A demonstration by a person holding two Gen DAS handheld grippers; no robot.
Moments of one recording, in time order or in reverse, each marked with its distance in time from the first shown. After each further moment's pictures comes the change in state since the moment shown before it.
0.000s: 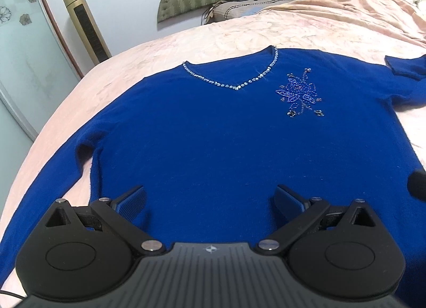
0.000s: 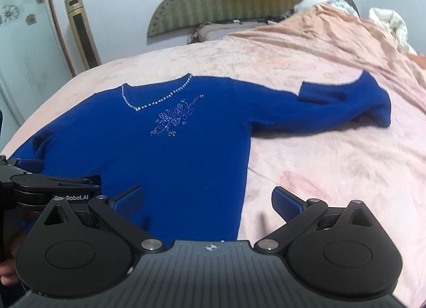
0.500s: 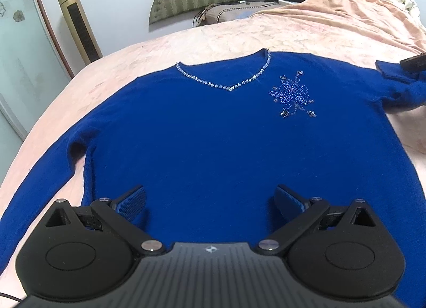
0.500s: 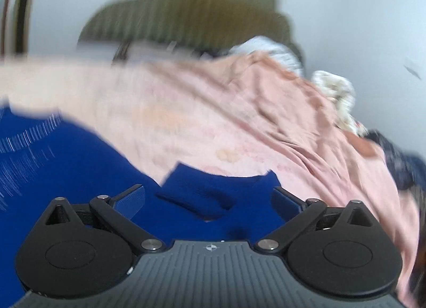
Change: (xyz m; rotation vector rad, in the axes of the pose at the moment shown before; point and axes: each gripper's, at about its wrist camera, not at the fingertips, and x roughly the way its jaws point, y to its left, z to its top) left arm -0.001 0.005 -0.003 -0.011 -0.010 -0.045; right arm 0.129 -0.125 0.105 -0.222 0.025 -0.337
